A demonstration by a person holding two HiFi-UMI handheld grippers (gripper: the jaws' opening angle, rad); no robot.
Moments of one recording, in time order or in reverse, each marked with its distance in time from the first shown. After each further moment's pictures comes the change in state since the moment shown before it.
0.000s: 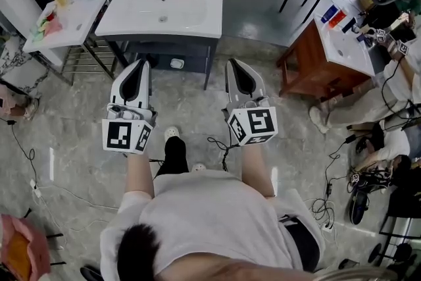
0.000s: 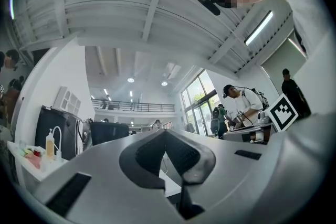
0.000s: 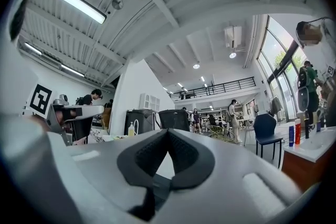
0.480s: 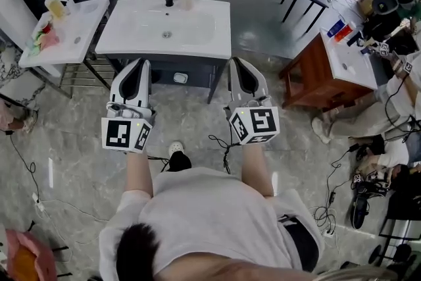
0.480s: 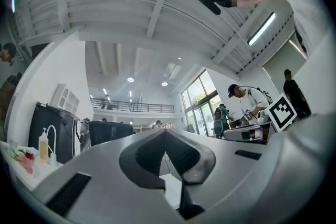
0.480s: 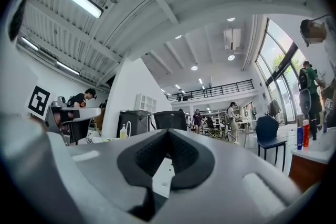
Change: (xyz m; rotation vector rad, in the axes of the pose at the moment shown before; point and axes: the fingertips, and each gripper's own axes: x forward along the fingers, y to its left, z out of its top) left arm 0.081 0.097 -0.025 -0.007 -0.012 -0.017; right arm 0.122 -0.012 -0.008 -0.010 -0.026 -0.038
